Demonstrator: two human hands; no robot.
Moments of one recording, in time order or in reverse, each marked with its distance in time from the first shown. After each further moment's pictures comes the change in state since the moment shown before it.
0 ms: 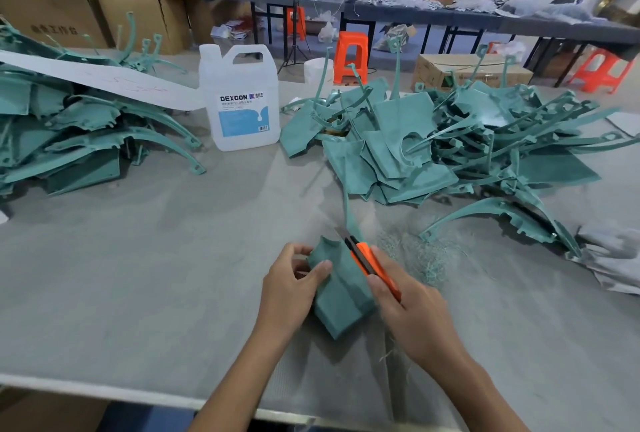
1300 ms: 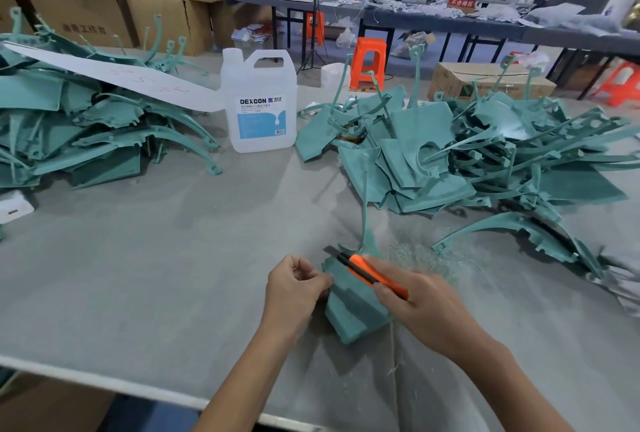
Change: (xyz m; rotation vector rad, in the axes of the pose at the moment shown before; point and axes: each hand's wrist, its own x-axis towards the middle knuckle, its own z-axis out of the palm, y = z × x) left_hand 0.001 0.001 -0.002 -0.263 0.125 -0.222; right_hand 0.033 0.011 -0.015 -0.086 -0.147 -0.269
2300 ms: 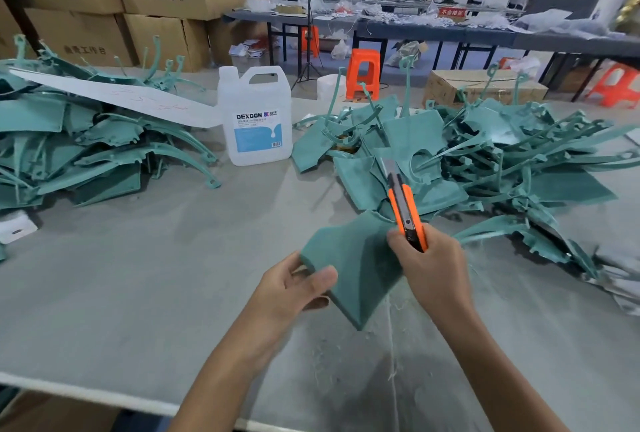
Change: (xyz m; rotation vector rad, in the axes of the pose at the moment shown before) left_hand -0.038 0.061 -0.028 -0.080 -0.501 0.087; right_hand 0.025 -0.034 -0.025 0.301 0.510 0.348
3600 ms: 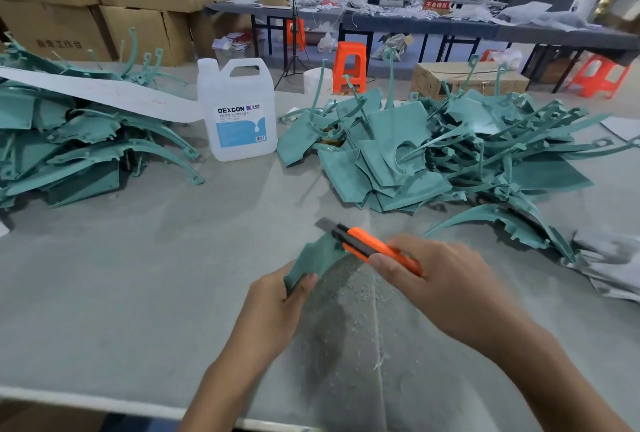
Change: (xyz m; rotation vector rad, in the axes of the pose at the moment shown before) left_hand 0.007 -0.031 -0.004 0.768 0.204 0.221; right_hand -0.024 -0.042 -0.068 -0.513 -0.412 -0.244
